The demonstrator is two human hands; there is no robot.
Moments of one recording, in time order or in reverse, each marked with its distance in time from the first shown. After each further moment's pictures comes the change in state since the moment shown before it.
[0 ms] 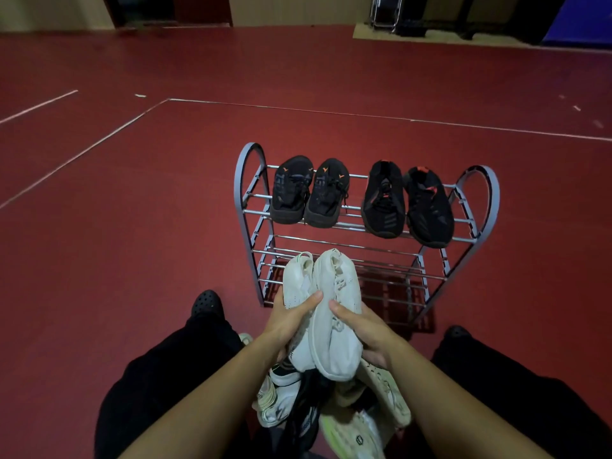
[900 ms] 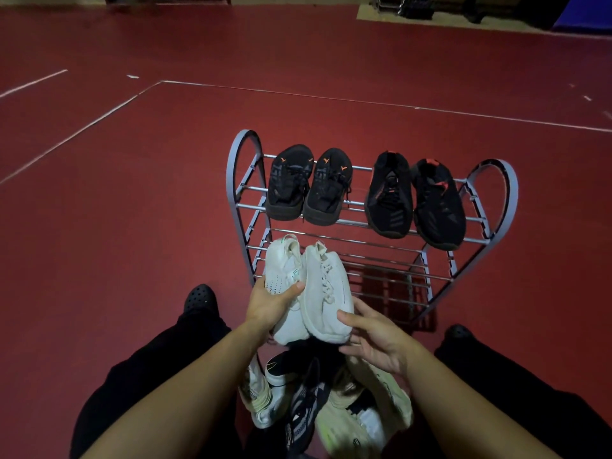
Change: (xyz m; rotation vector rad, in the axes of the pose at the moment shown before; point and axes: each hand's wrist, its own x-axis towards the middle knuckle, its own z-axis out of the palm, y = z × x) left_hand 0.059 -0.002 -0.032 0.192 0.216 0.036; right_hand 0.022 -0.002 -0.030 0.082 -0.071 0.147
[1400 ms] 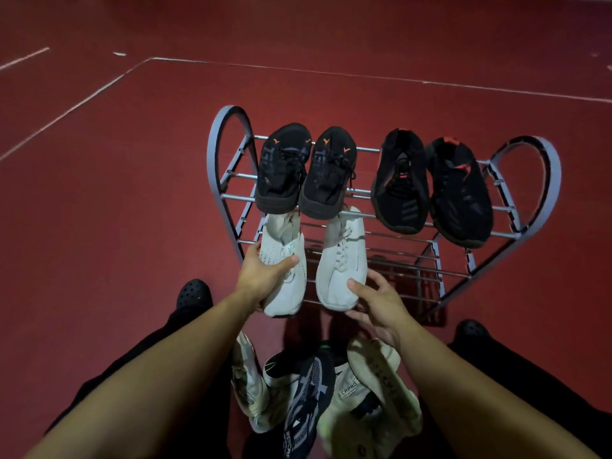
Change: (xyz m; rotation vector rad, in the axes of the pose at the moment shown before) left_hand 0.079 0.017 0.003 0.133 0.059 0.068; right_hand 0.078 -0.021 -0.028 0.040 0.347 -0.178
